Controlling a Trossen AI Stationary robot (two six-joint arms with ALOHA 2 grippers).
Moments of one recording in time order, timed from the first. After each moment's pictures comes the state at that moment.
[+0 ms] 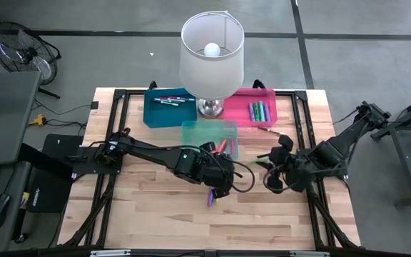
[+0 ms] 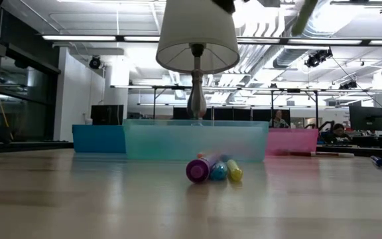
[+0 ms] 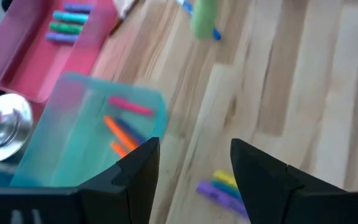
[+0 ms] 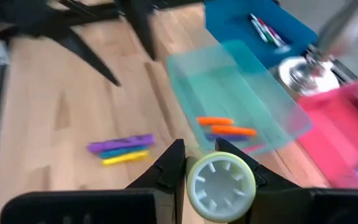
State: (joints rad) left arm -0.32 2.10 2.24 -1.16 -0.49 -0.45; right arm 0.64 1.14 1.10 -0.86 0.75 0.76
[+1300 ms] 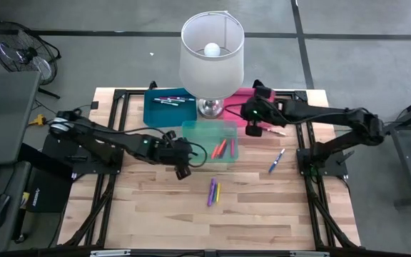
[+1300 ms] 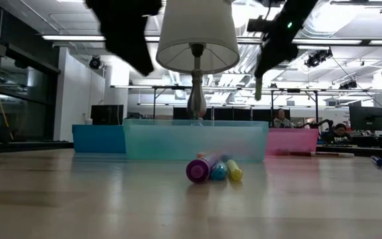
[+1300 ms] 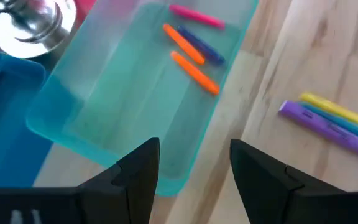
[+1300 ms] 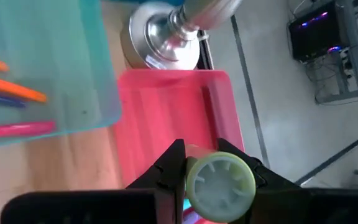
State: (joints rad) left arm -0.22 1.47 1.15 -0.67 -0.45 -0.49; right arm -0.27 1.32 1.10 -0.68 0.48 -0.32
